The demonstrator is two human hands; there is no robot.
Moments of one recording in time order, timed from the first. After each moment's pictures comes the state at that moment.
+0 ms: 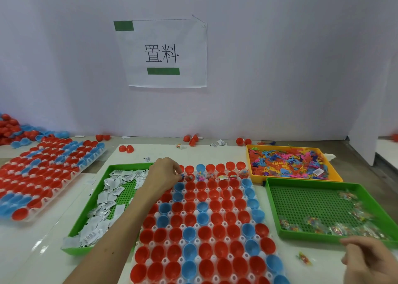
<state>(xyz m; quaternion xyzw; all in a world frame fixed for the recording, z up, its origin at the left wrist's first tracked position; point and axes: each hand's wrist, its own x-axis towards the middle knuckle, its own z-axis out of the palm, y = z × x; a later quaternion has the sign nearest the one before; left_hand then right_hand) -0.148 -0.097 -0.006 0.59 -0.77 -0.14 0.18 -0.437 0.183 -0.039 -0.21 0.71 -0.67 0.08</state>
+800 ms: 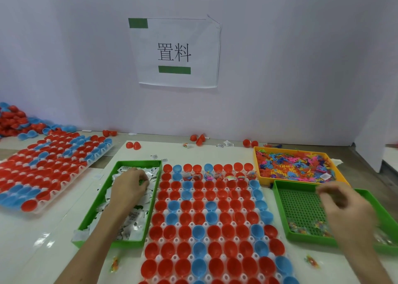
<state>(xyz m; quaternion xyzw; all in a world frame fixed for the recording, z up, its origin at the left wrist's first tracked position) -0.045 -0.082 -0.032 0.66 -0.71 -0.06 0.23 -0.461 0.113 -0.010 -0.44 0.71 -0.56 0.00</state>
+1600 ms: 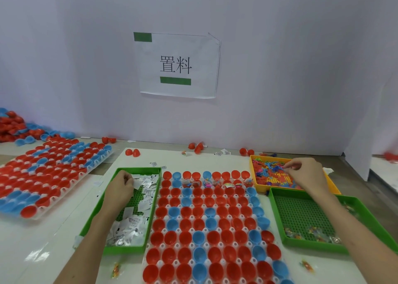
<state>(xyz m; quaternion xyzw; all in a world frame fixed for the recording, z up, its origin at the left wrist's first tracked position) -0.020 -0.092 -0.034 0.69 -0.58 -0.23 0.36 -0.509 -0.005 0.011 -0.51 0.80 -0.32 0.02</state>
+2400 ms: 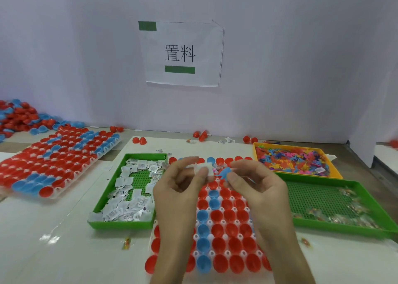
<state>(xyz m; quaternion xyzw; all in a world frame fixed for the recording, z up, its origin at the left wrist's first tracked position) -0.154 0.109 0.070 0.41 -0.46 -0.44 0.66 -0.285 0.134 0.071 -0.43 0.45 -0.69 0.37</state>
